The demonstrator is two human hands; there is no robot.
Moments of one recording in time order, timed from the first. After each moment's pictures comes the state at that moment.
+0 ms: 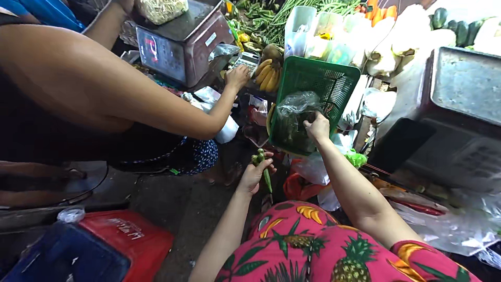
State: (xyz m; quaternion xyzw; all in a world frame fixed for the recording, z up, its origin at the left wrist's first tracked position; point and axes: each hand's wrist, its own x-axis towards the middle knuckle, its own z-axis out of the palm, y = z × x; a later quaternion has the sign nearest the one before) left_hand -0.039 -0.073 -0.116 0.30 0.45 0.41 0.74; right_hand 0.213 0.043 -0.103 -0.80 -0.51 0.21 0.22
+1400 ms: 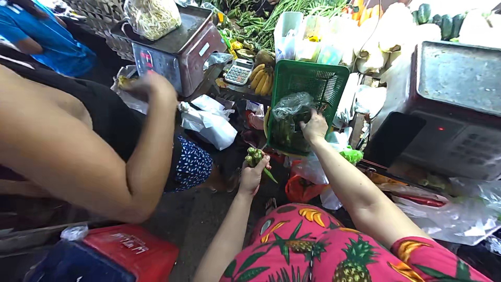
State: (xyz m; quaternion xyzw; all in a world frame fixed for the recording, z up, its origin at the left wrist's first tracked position) left_hand -0.032 -0.068 -0.109 0.38 0.41 0.53 0.64; right_hand 0.210 0.044 -0.106 -0.83 -0.51 0.14 0.21
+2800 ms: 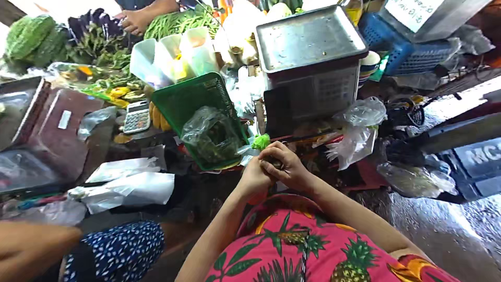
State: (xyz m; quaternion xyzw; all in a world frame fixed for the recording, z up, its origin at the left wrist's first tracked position) left_hand 0.149 -0.110 -0.036 0.78 0.25 0.09 0.57; right_hand 0.278 -0.202 -0.061 -0.51 -0.59 0.23 0.59
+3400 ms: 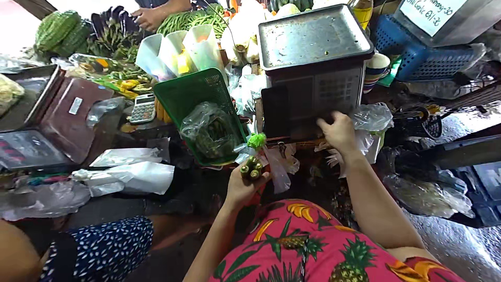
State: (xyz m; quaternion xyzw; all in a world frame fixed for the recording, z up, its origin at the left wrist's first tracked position) left_hand 0.123 -0.133 -0.088 0.73 0.32 0.27 0.53; right_hand 0.422 -0.230 -0.044 -0.85 -0.31 0.14 0.40
